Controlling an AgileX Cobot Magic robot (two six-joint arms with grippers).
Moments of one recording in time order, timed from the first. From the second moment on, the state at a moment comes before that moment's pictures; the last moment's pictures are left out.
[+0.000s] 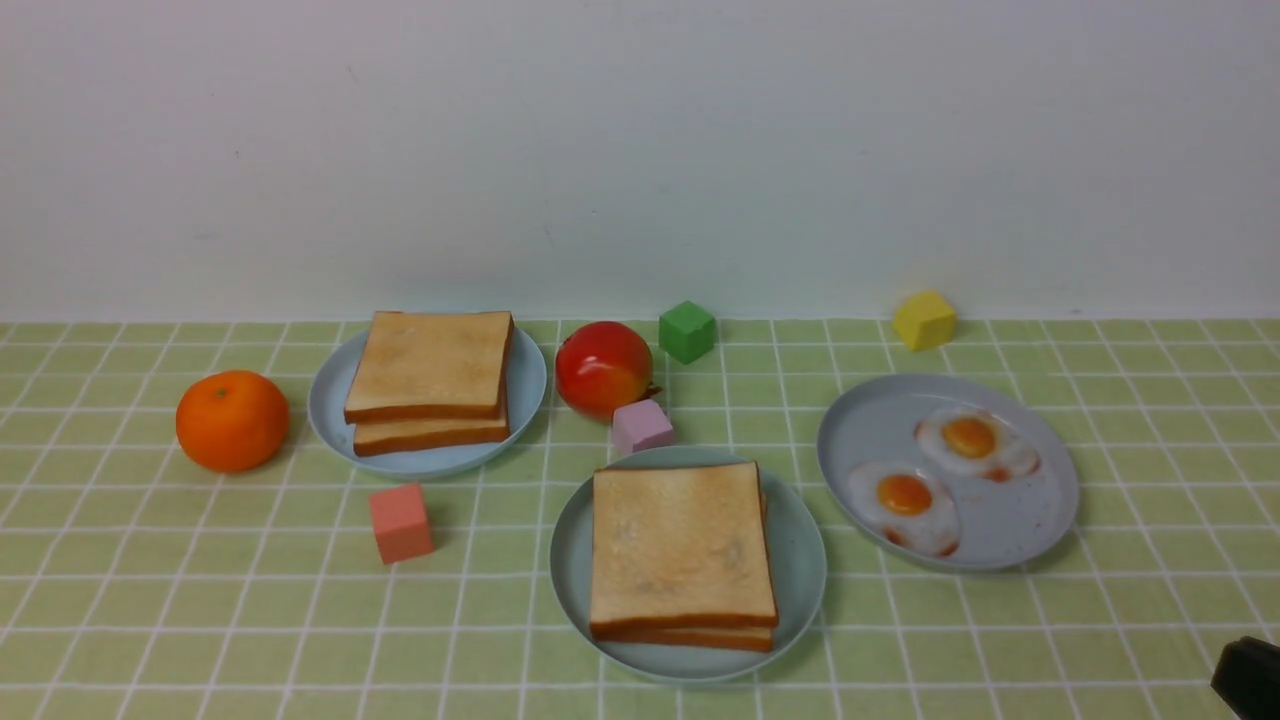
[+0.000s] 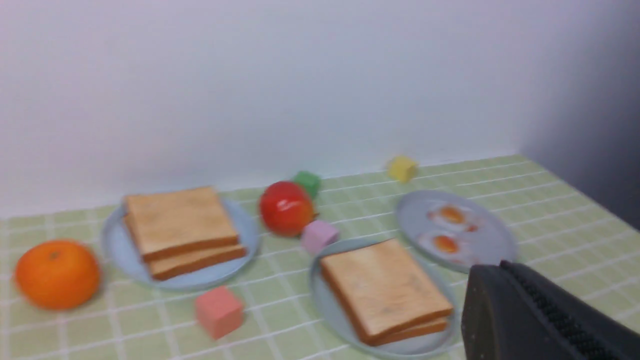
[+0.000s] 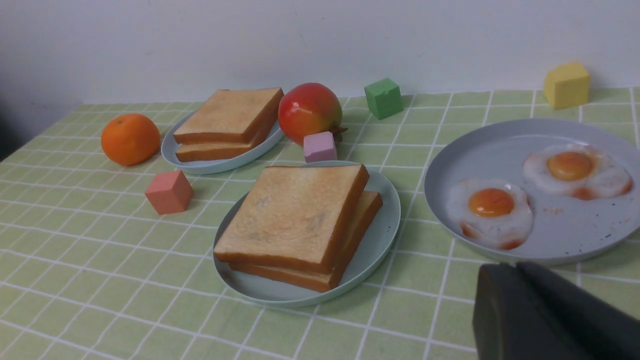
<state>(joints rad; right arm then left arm) 0.48 0.30 -0.18 -0.09 0.19 0.34 -0.19 0.19 -0.63 -0.36 0.68 0.12</state>
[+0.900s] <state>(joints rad) 0.48 0.29 -0.18 -0.09 0.19 0.34 -0.16 -0.01 0.03 0.02 0.41 -0.17</state>
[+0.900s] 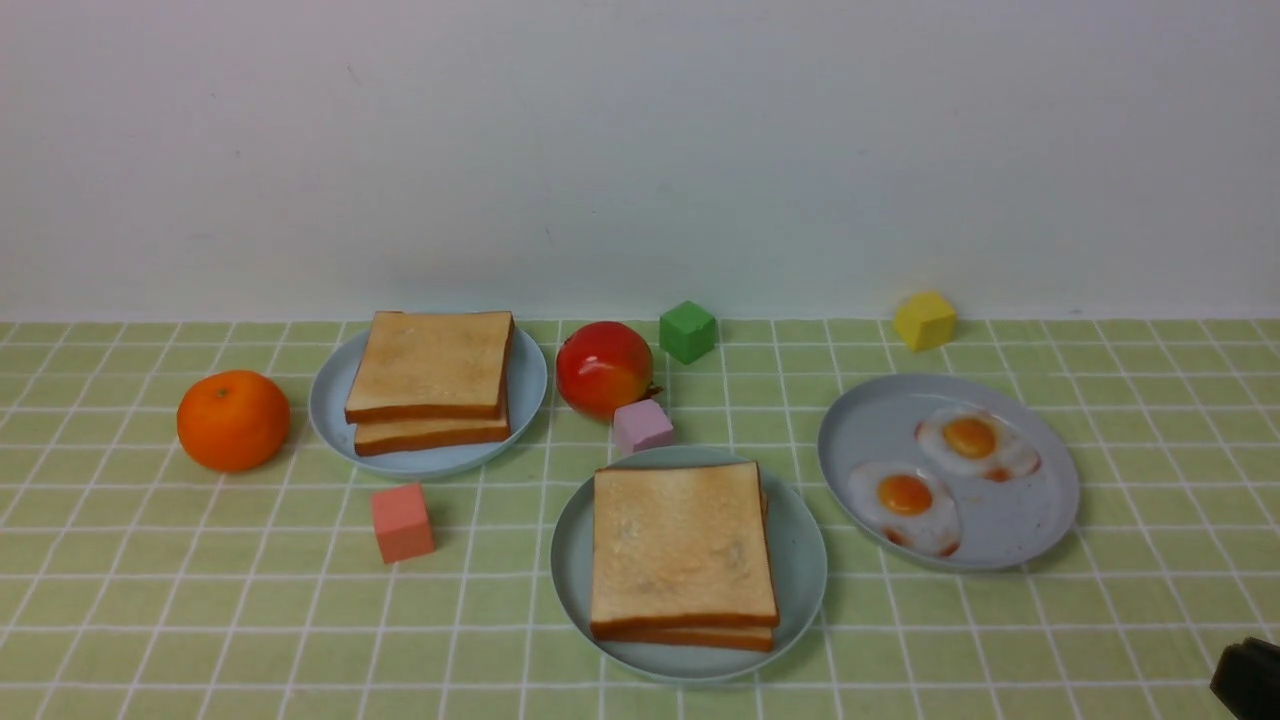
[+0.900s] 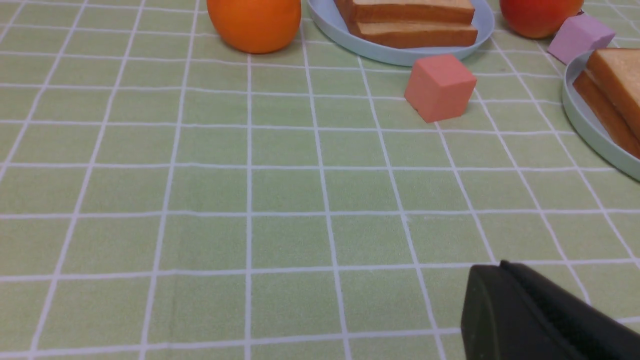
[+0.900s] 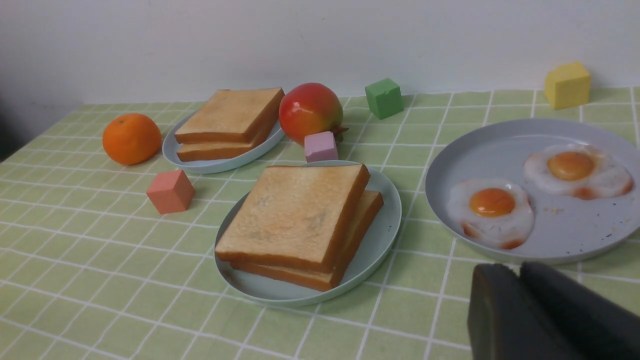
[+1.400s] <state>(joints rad) 0.48 0.29 -0.18 -0.09 0.20 0.34 -0.06 -0.01 0.03 0.11 0.38 -0.17</state>
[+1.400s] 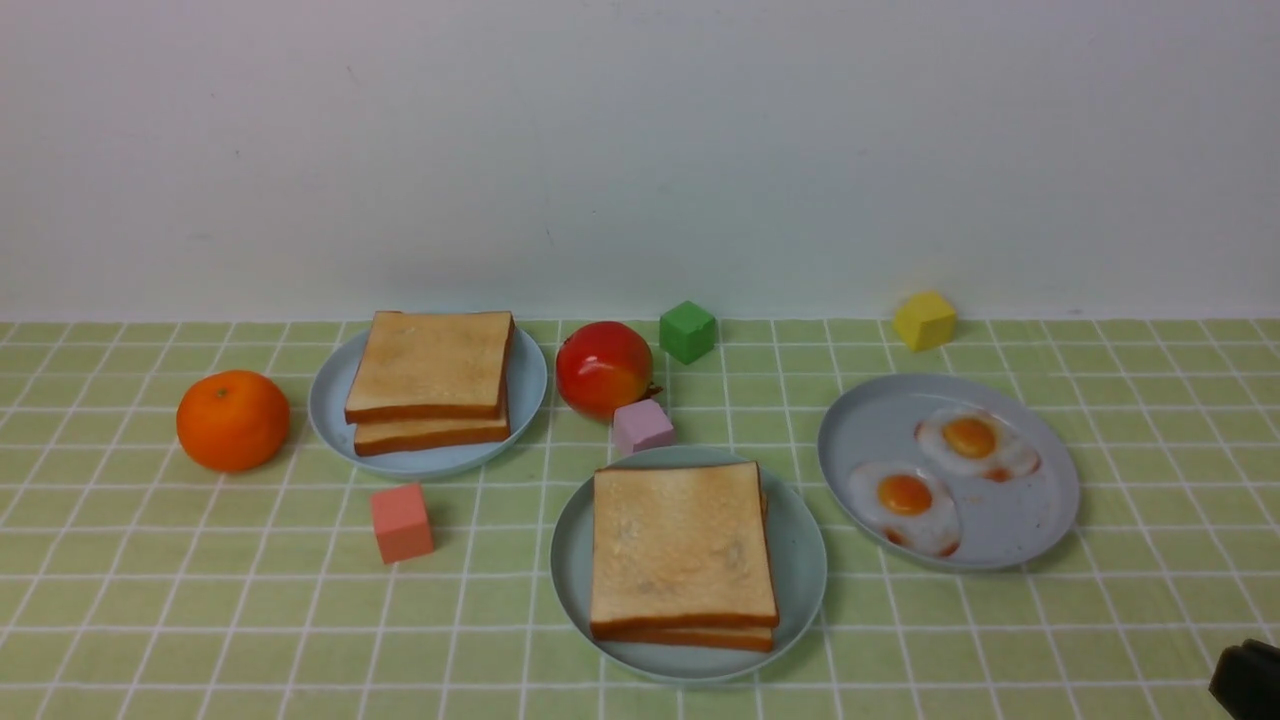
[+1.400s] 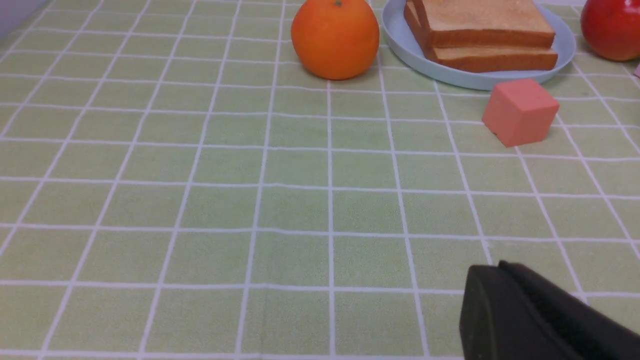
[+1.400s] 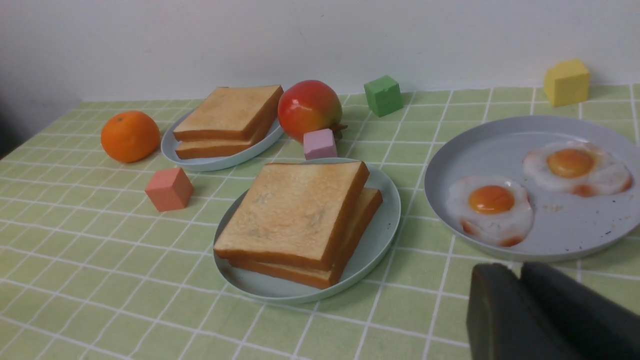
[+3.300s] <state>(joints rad) 0.11 -0.01 0.02 0.06 0.39 0.05 -0.05 -0.01 0.03 0.12 0.39 -0.17</state>
